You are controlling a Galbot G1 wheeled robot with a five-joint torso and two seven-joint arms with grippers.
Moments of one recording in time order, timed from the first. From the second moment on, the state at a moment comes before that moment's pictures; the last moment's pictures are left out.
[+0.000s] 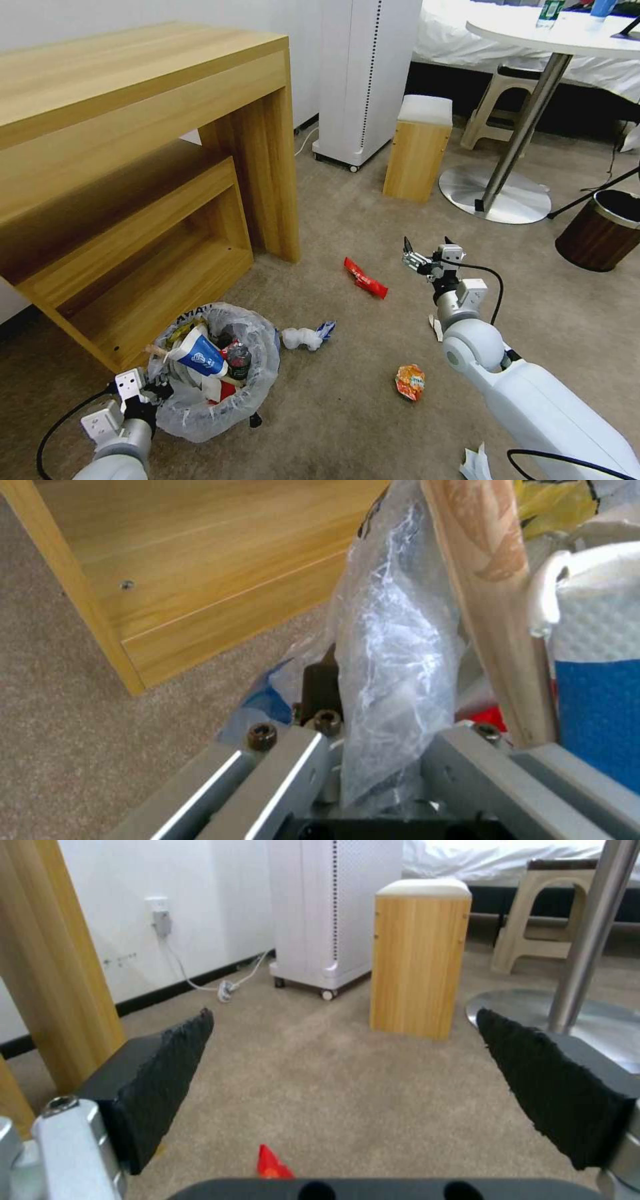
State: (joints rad) left arm 1.69 -1.25 -0.69 -2.04 -0.66 0.27 -0.30; right arm -0.90 0.90 0.01 1.73 0.67 0.06 0.47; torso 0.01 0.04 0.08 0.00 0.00
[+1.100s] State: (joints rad) left arm 1.69 -1.29 -0.67 -2.04 -0.61 0.26 -0.29; right arm -1.04 0.87 -0.08 1.81 1.35 -0.41 0.94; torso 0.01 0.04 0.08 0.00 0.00
